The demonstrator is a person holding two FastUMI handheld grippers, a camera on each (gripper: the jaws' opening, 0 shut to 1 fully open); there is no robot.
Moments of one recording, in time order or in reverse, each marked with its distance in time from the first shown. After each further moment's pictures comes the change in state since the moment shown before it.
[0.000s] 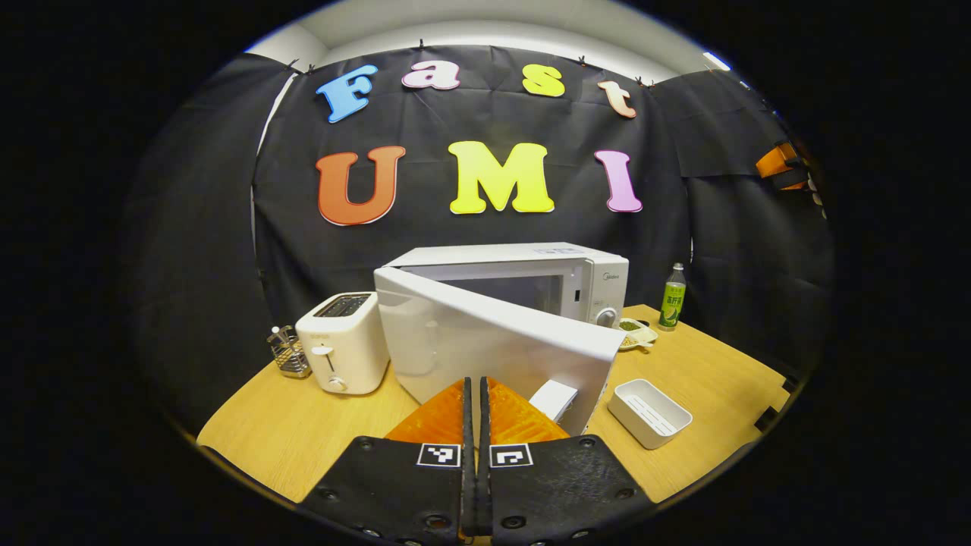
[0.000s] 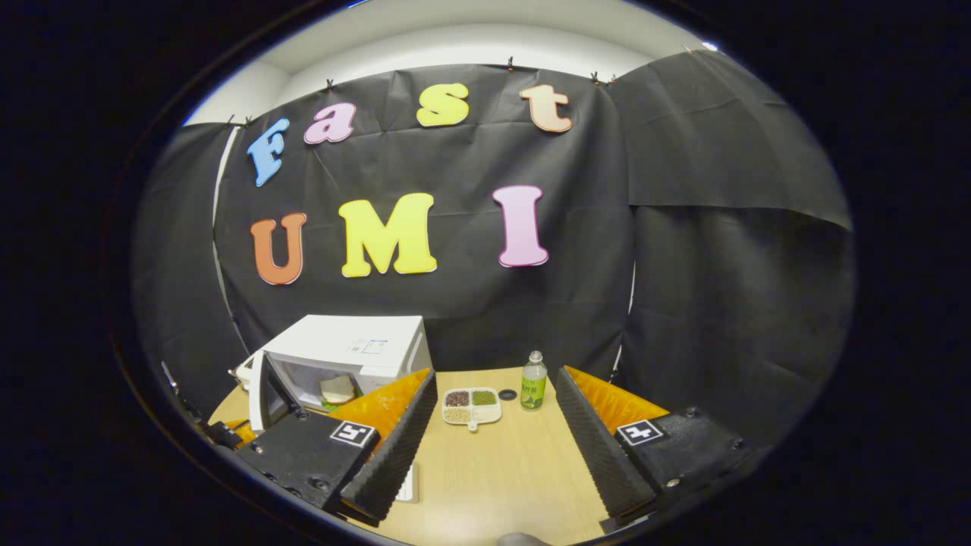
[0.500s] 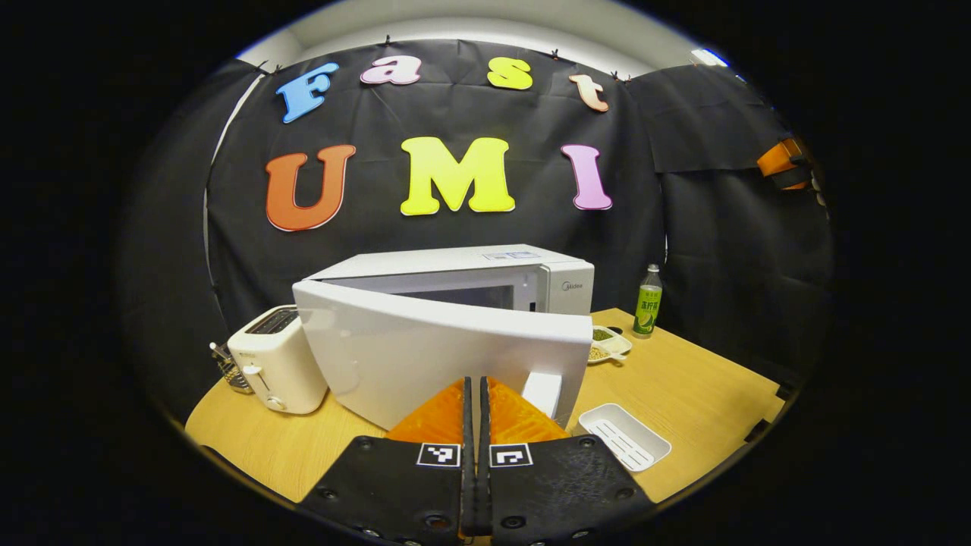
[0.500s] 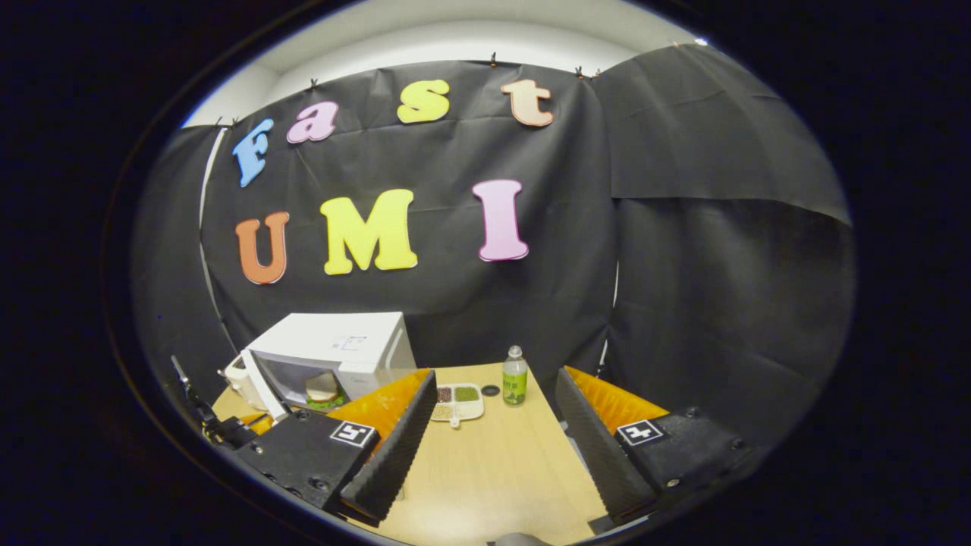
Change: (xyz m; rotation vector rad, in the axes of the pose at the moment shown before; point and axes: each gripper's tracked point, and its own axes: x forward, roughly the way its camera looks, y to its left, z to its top) left arm 0.061 -0.056 0.016 0.031 -0.006 -0.097; right arm 0.002 -0.032 -0.005 0.021 0.020 -0.047
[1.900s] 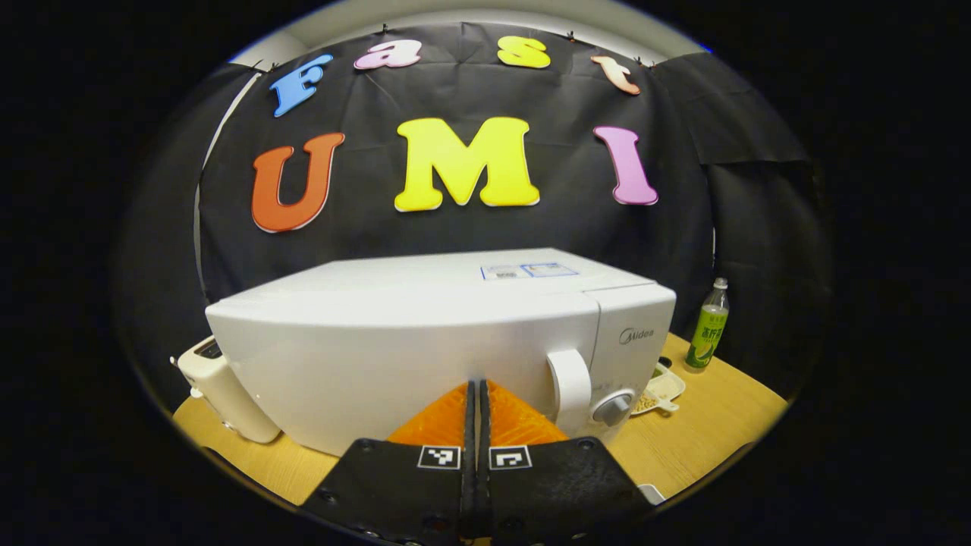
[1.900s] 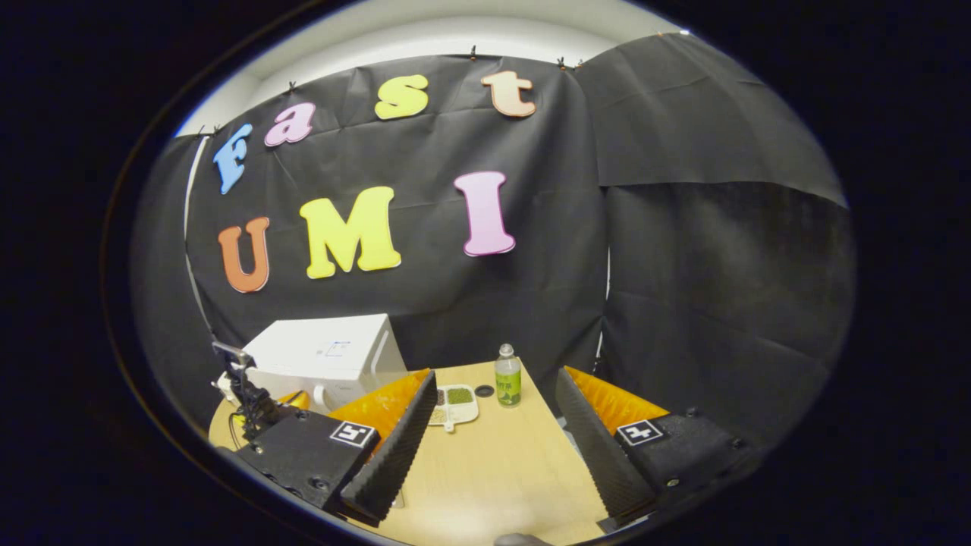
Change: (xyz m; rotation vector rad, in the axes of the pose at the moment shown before) left arm 0.150 -0.007 0.020 -0.041 0.017 0.143; right arm 0.026 0.000 -0.001 0.054 0.029 -0.025
